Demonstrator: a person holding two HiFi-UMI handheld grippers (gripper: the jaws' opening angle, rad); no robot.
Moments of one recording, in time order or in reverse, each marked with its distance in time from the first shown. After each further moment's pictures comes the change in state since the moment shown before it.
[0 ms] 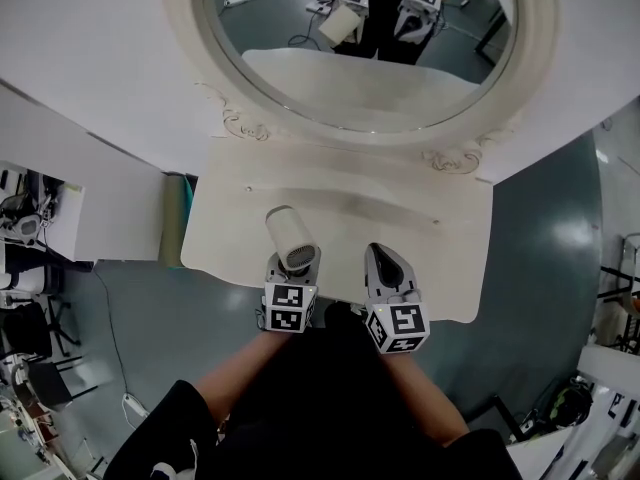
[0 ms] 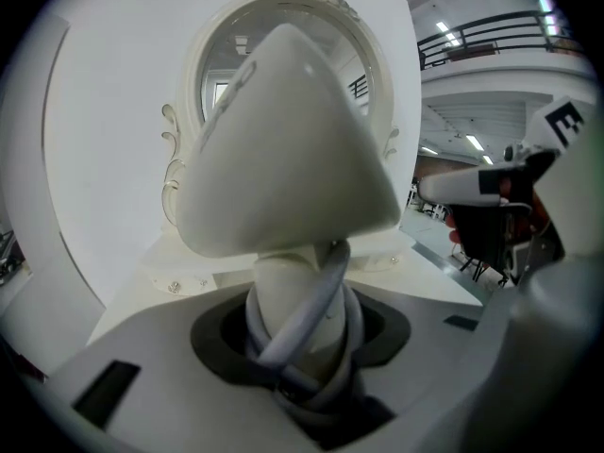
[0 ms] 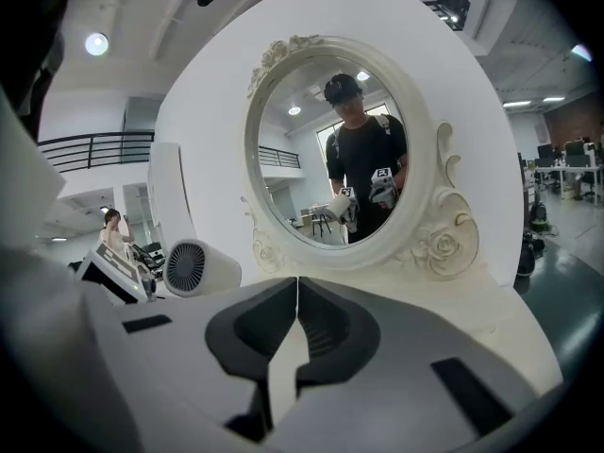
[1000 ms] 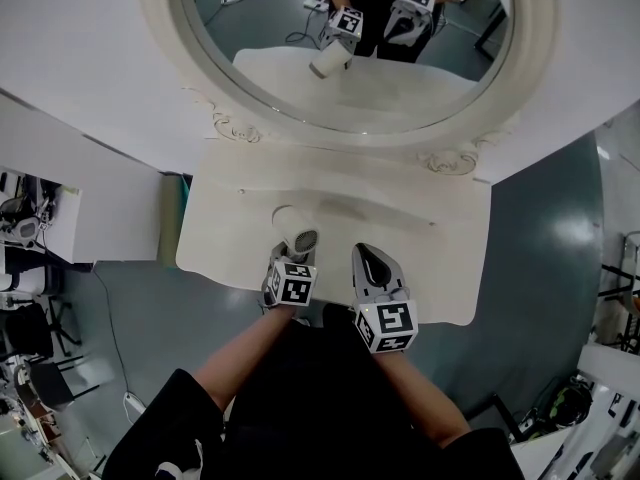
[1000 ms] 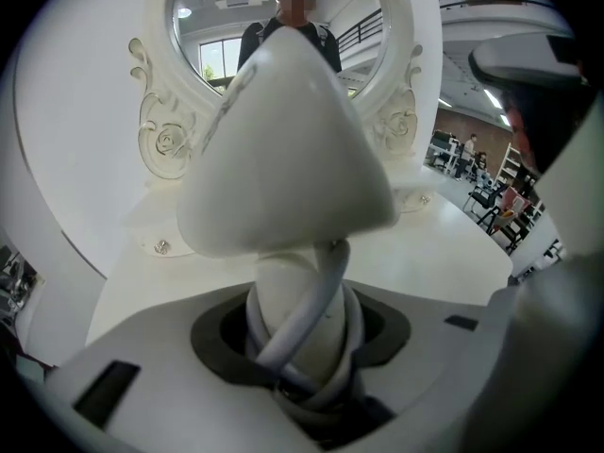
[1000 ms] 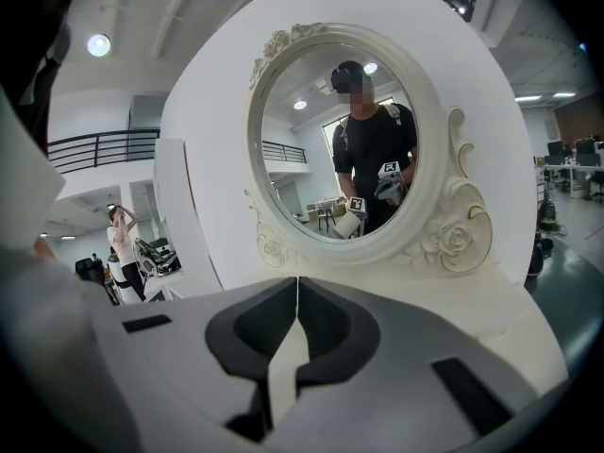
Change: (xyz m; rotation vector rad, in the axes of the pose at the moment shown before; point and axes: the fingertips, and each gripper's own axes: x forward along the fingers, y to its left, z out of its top) left arm 0.077 0.019 -0.081 0.054 0.304 0.061; right arm 0.017 0.000 -0.007 -0.018 0.035 0.044
